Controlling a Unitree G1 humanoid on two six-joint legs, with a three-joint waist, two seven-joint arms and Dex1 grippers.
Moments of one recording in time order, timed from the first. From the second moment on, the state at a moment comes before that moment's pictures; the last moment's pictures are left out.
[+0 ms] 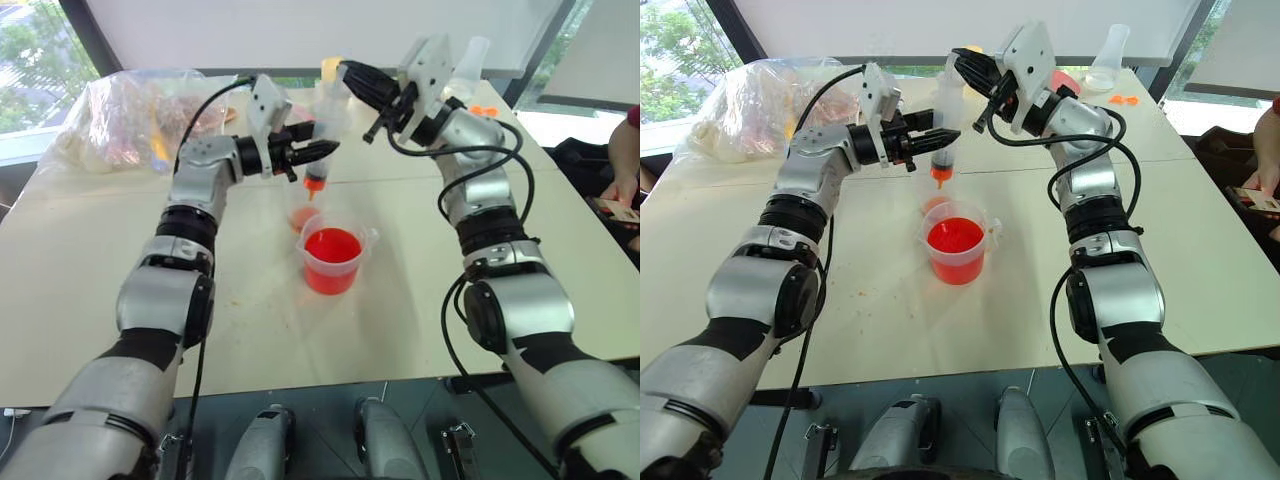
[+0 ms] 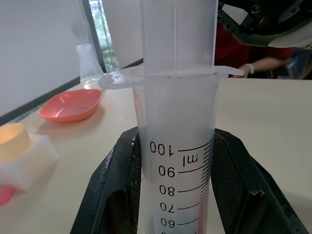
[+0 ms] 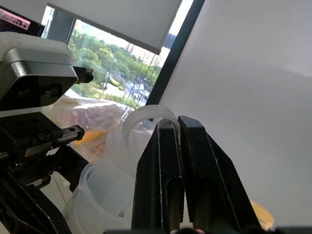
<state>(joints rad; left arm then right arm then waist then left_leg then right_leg) -1.25 0.31 0.03 0.97 -0.19 -0.02 -1.10 -1.21 -0.31 -0.03 0.82 0.17 -0.35 0.84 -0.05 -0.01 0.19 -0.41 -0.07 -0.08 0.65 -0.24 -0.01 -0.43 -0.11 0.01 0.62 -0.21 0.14</state>
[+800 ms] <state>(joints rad) -1.18 0.32 0.04 0.82 -0.23 0.12 -1.09 -1.11 -0.23 -0.05 0.71 0.20 -0.26 0.82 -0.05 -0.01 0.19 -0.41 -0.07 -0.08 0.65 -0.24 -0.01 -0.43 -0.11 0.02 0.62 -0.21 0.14</state>
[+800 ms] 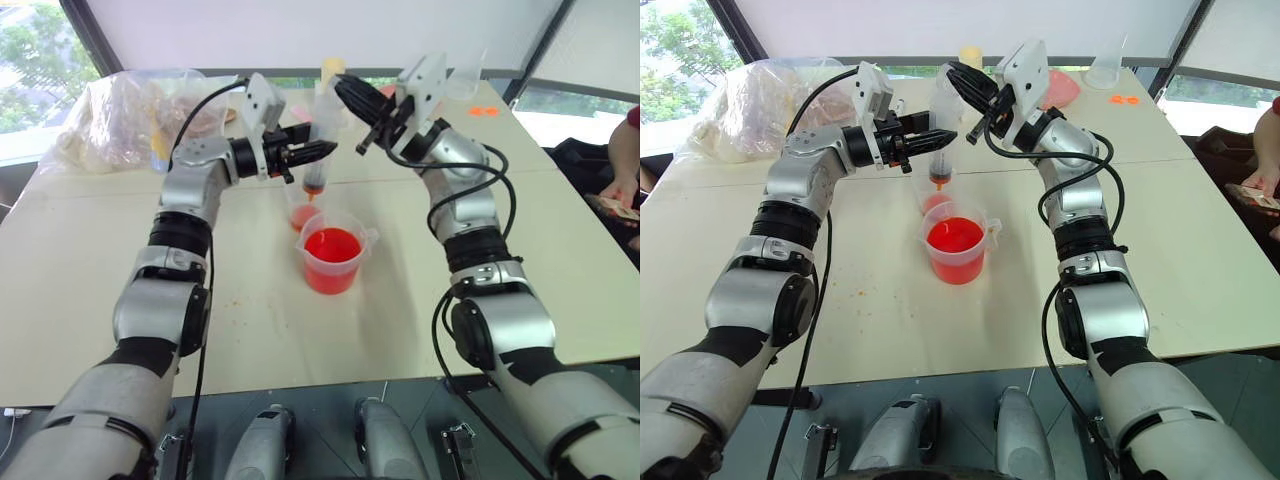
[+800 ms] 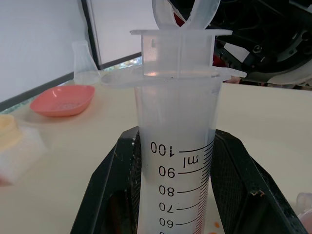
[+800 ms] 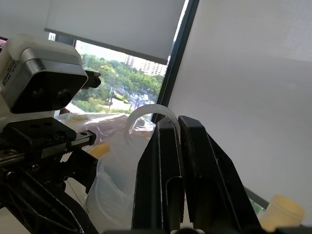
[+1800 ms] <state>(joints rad) -1.18 0.35 0.08 0.65 -0.30 0.29 -1.01 -0.97 -0.38 -0.14 0.39 0.30 -0.06 0.77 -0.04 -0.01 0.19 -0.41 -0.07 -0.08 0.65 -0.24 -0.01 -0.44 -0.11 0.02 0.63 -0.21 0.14</state>
